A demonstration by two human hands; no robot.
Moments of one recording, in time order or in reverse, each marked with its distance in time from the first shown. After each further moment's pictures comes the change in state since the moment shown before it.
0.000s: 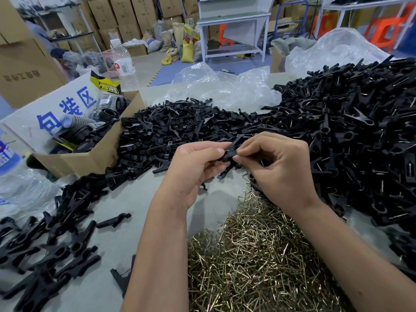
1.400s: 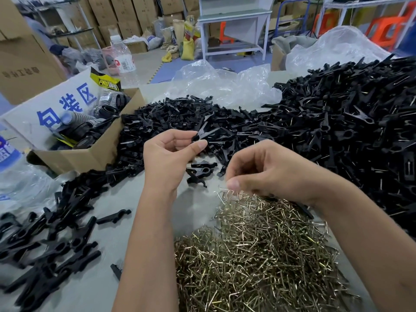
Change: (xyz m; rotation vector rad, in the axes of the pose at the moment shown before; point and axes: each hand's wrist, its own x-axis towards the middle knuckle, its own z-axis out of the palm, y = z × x) left_hand 0.005 -0.005 -0.029 0.143 0.324 0.376; right_hand 0.022 -0.023 -0.026 0.382 -0.830 0.483
